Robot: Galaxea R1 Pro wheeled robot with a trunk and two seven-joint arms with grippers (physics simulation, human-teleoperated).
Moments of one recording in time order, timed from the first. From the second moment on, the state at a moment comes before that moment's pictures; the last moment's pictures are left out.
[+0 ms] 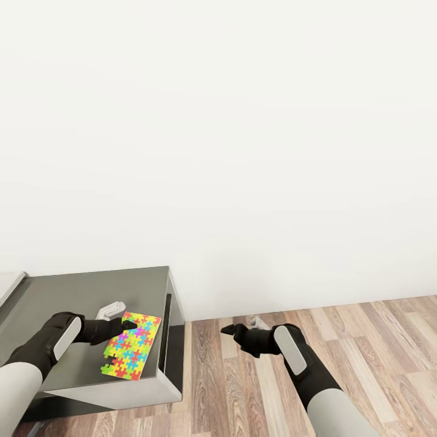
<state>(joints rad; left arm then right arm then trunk) -0.72 0.34 -0.06 -0.59 0.40 0.81 -0.41 -0.58 0.12 0.04 -0.81 -0.76 0.85 -0.02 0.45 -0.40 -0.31</state>
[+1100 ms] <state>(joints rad) -0.72 0.34 -0.06 -0.59 0.40 0.81 -0.41 -0.58 0.14 0.09 -0.81 -0.76 0.77 0.24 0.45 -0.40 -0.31</state>
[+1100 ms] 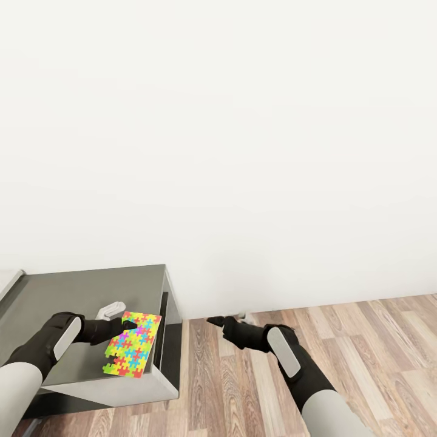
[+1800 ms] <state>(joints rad) -0.72 0.34 -0.06 -0.59 0.40 0.81 -0.41 -0.60 0.17 0.21 -0.73 -0.76 0.74 0.24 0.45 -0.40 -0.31</state>
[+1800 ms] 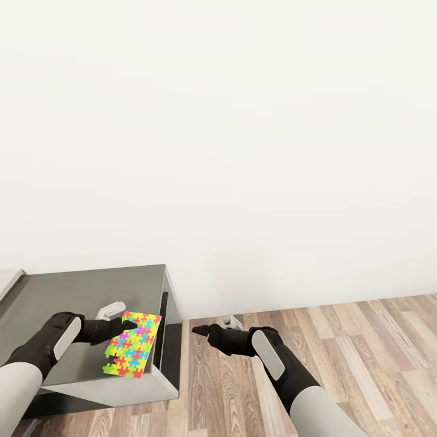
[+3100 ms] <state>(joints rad) -0.72 0.34 -0.06 -0.59 0.40 0.81 -0.41 -0.60 0.17 0.21 -0.73 -0.76 0.73 0.24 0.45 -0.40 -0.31</state>
